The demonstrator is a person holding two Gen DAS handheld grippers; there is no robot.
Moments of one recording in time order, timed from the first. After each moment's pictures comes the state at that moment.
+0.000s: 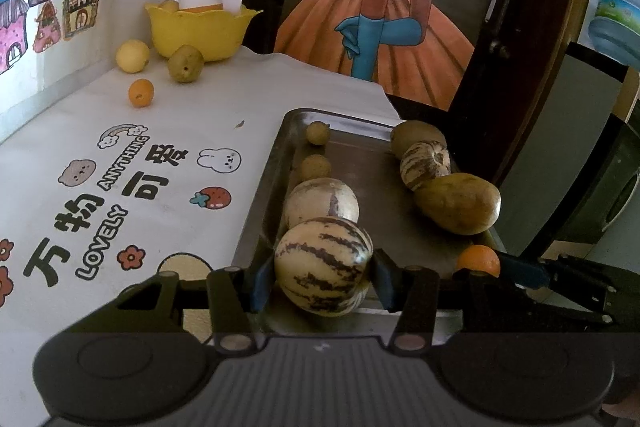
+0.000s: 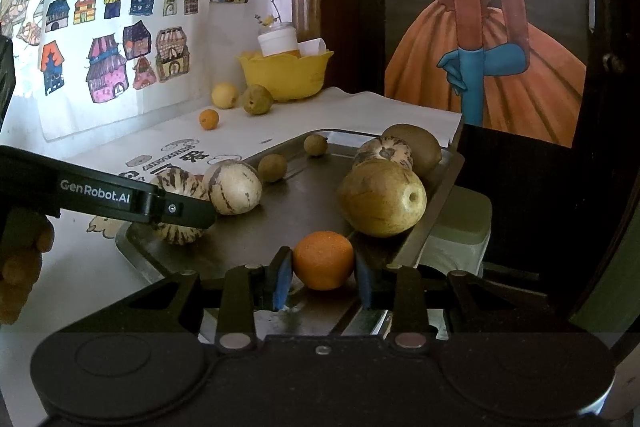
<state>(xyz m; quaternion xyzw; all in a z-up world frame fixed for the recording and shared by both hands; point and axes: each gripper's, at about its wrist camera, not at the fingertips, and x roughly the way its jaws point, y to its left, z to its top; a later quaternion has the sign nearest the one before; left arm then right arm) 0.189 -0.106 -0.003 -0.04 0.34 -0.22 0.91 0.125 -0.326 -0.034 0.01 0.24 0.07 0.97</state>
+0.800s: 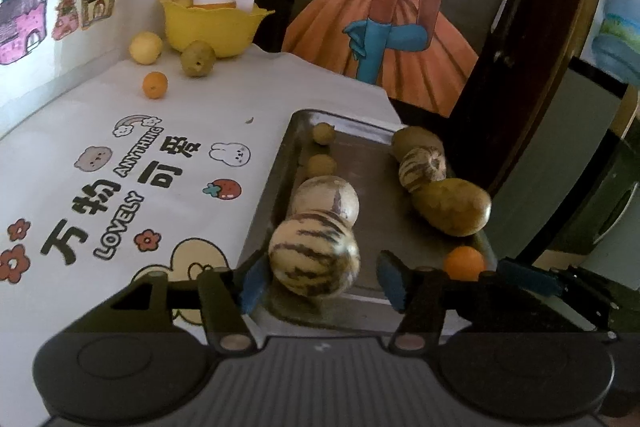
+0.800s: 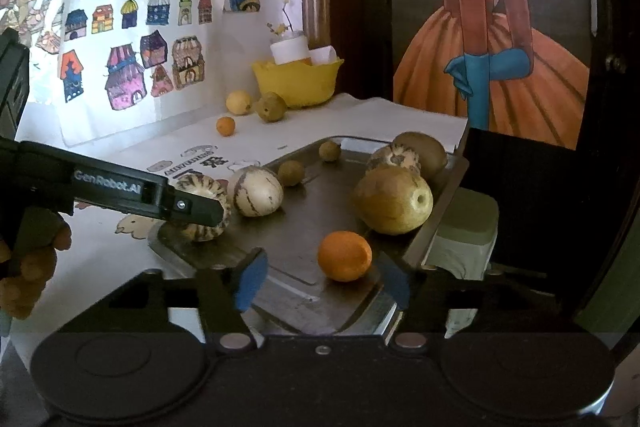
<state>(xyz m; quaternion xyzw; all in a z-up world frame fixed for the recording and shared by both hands) 0.175 -0.090 0.008 -0.07 0.34 -0.21 0.91 0.100 -0.320 -0.020 0.02 0.23 0.08 0.97</state>
